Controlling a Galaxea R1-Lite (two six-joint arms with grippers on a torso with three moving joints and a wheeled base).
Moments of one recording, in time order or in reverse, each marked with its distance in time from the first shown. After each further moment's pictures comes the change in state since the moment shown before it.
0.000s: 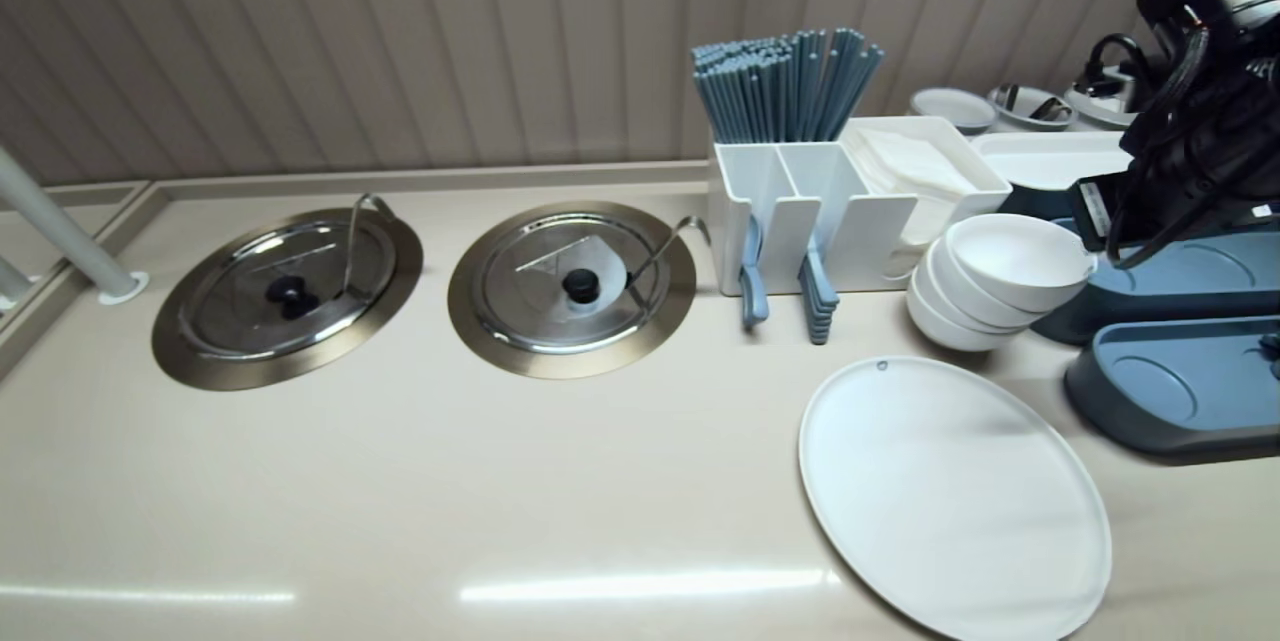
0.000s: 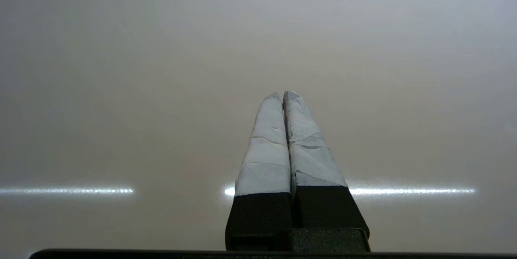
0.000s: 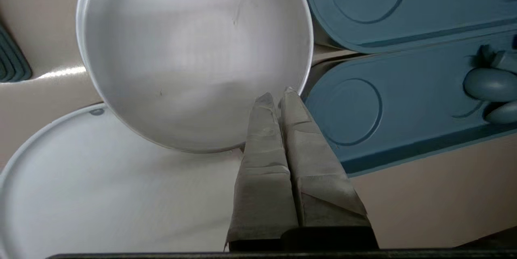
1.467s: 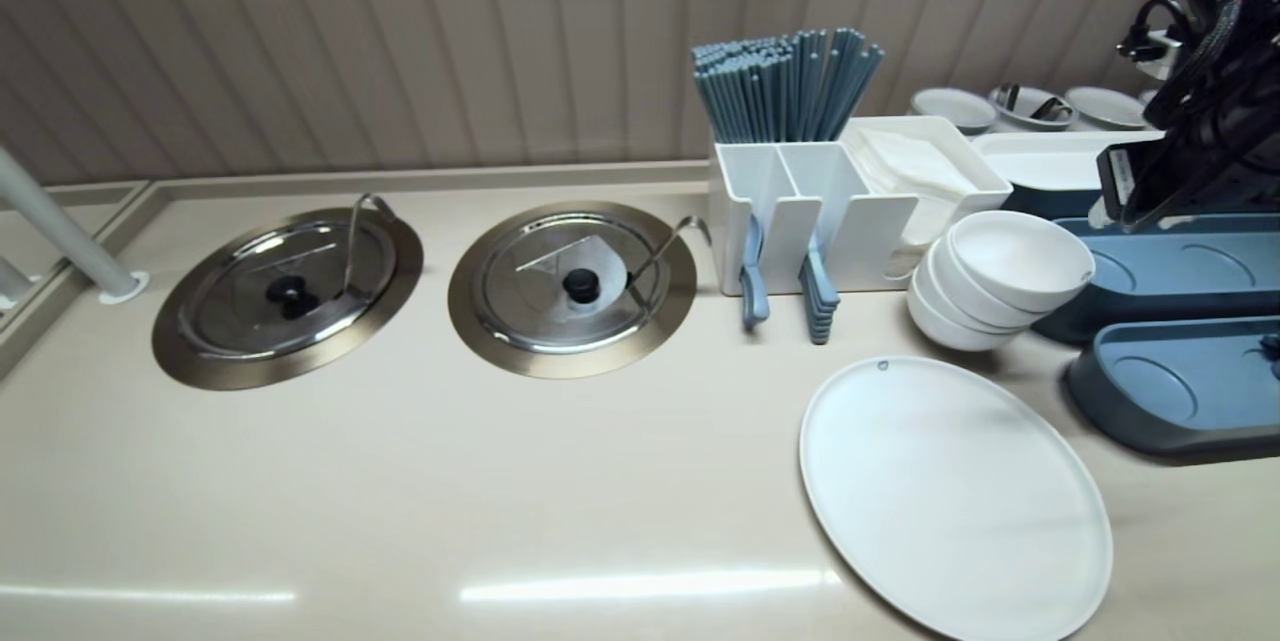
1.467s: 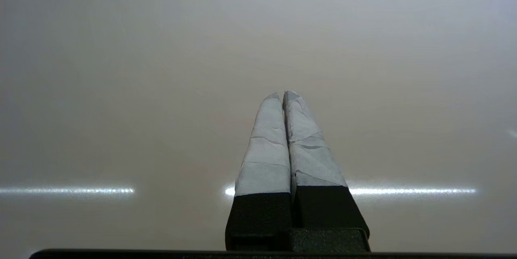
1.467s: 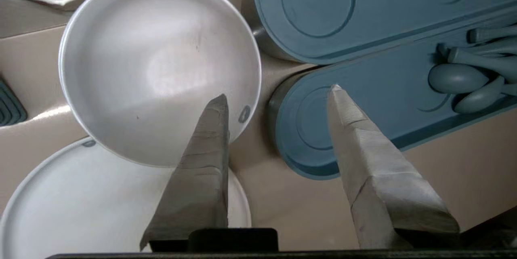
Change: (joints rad) left arm 0.000 0.000 0.000 0.000 0.000 0.000; right arm -0.034 -0.004 -0.065 0.008 -0.063 0.080
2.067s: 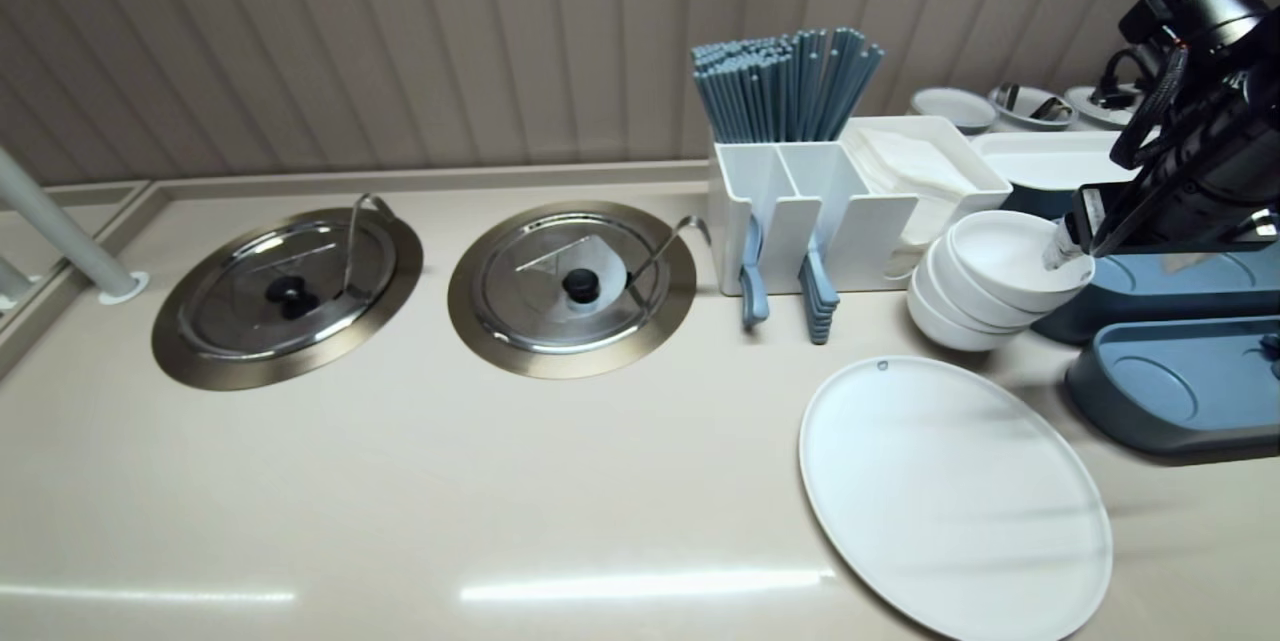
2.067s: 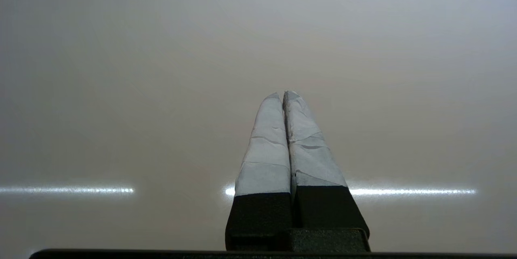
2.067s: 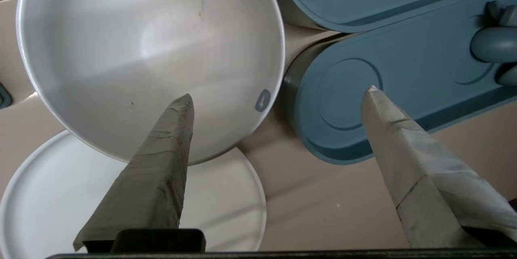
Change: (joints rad) left arm 0.000 0.000 0.000 0.000 0.000 0.000; right arm 0.012 0.056 0.002 0.080 0.033 0.084
